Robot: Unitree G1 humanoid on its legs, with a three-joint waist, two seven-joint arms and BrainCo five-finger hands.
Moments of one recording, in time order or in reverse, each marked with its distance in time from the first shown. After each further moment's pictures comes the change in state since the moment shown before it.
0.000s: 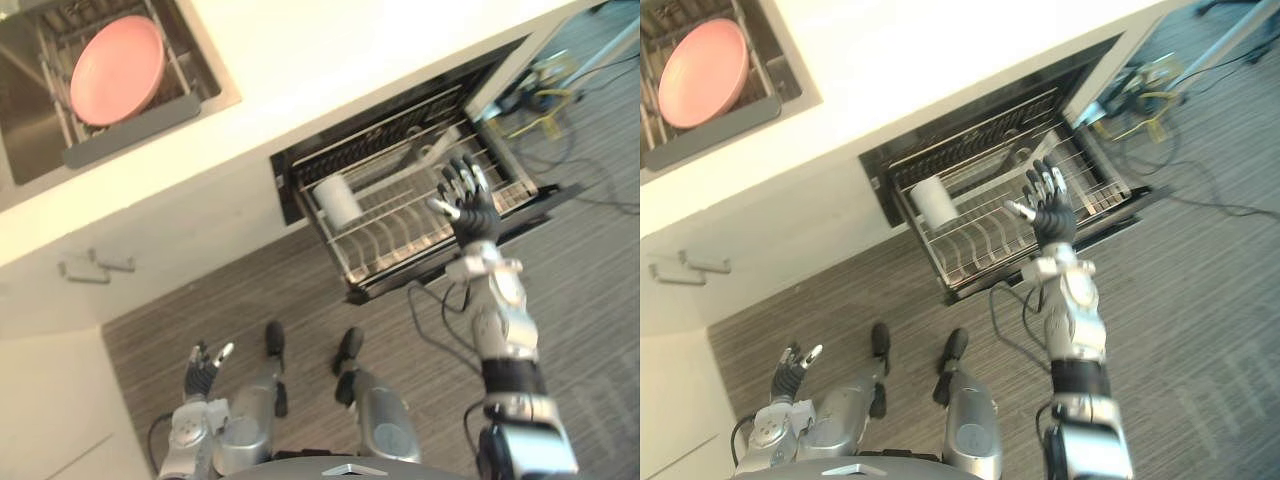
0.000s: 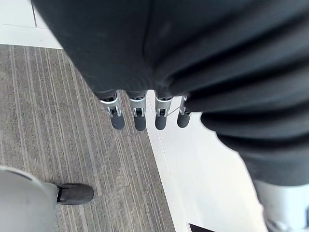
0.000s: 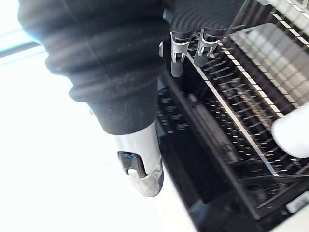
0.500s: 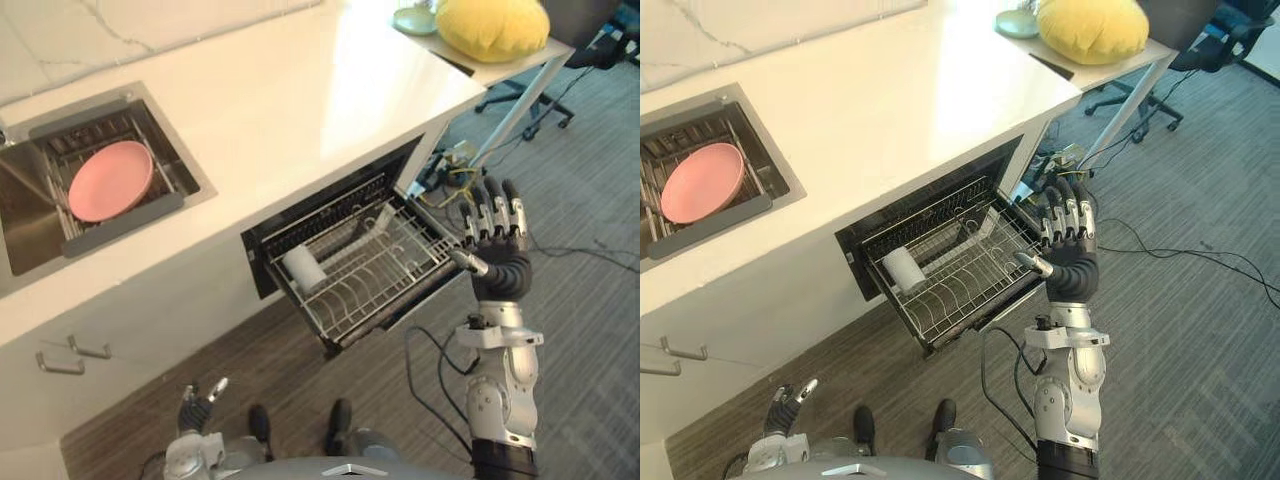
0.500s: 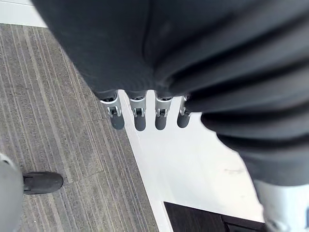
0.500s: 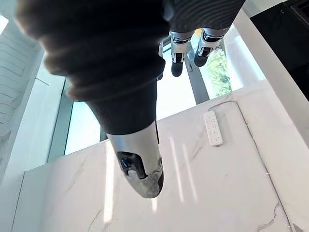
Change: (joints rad) left arm 0.022 -0.012 0.037 0.156 0.023 0.004 -0.017; right arm 0.264 0.159 -0.034 -0.274 0.004 -0.152 0.136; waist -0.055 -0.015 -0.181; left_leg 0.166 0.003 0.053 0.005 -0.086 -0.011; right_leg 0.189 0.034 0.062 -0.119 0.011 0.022
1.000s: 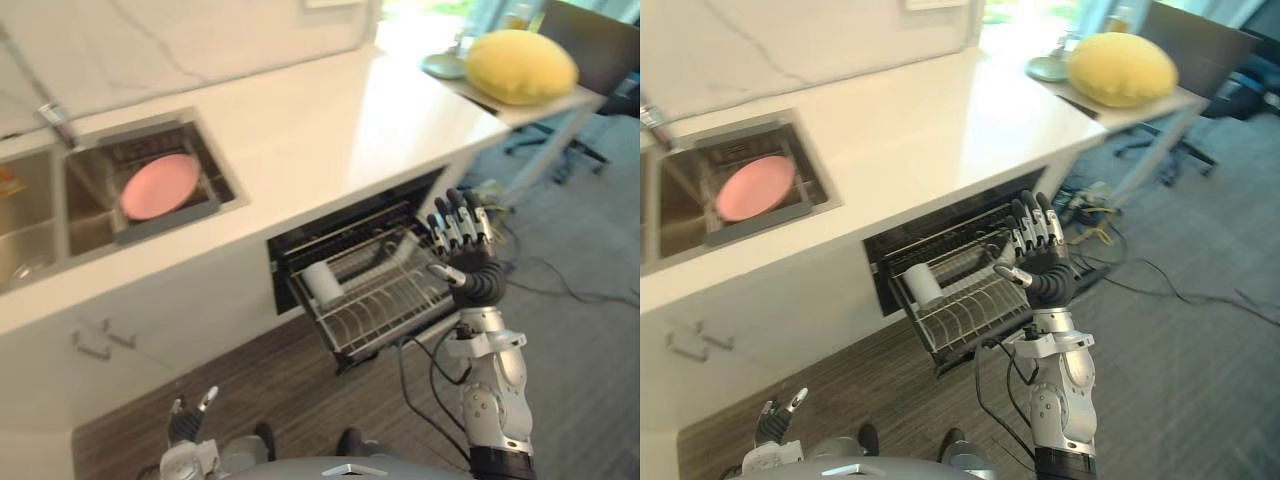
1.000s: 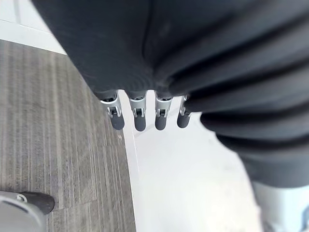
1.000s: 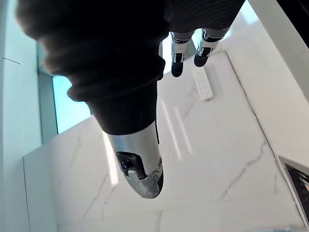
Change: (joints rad) left arm 0.043 -0.032 0.128 -0.039 0.034 0.028 0.071; right arm 0.020 -0.008 0.070 0.005 0.017 0.083 0.088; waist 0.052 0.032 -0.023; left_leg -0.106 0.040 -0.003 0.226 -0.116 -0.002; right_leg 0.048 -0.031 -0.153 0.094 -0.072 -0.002
